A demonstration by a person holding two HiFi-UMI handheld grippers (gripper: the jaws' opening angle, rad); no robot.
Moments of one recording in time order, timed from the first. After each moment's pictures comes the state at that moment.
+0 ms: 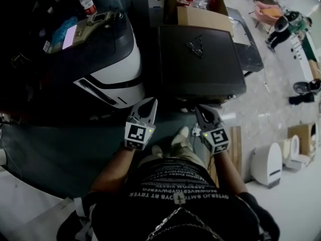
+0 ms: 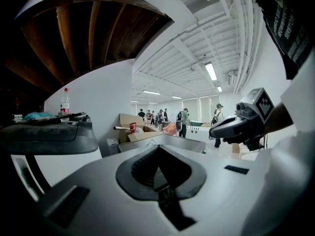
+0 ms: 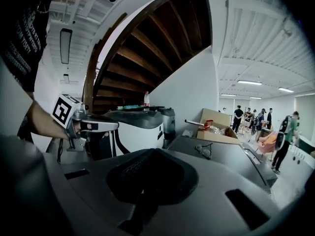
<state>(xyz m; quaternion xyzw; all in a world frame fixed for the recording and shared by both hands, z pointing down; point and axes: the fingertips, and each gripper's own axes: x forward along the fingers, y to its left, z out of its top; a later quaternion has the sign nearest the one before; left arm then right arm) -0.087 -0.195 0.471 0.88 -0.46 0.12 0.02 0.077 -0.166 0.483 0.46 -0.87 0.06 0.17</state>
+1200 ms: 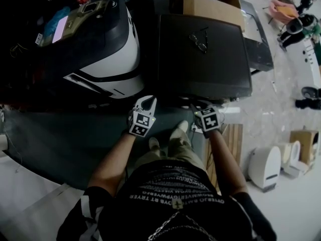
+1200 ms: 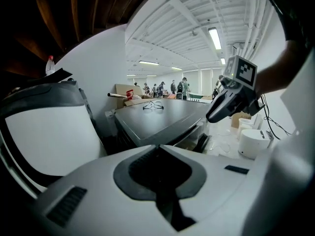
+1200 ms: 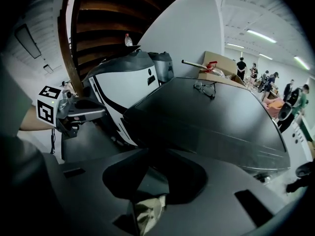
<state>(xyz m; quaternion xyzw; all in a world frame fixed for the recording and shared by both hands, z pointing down) -0.055 -0.246 0.664 0.85 -0.44 0.27 0.09 0.127 -0.235 0.669 0.39 -0.80 0.26 0.38</state>
